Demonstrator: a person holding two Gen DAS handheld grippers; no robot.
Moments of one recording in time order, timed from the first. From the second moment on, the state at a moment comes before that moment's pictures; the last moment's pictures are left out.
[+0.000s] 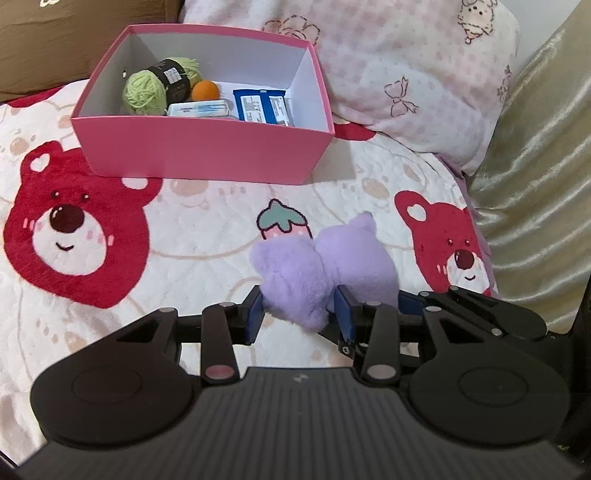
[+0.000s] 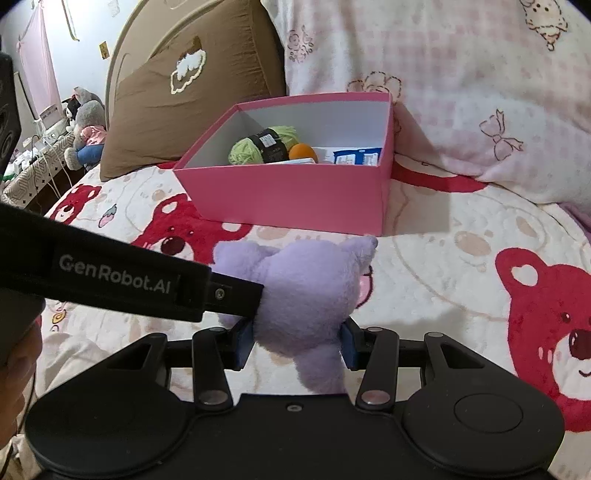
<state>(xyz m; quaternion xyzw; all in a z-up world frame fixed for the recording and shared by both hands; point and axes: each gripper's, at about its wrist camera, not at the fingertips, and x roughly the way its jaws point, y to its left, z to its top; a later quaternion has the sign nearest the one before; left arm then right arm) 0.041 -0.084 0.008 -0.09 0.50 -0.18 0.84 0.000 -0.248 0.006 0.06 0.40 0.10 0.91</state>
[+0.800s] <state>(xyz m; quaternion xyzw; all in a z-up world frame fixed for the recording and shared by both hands) 0.048 -0.023 0.078 -0.11 0.47 -0.18 0.85 0.005 -0.196 0.076 0.02 0.35 0.13 0.93</state>
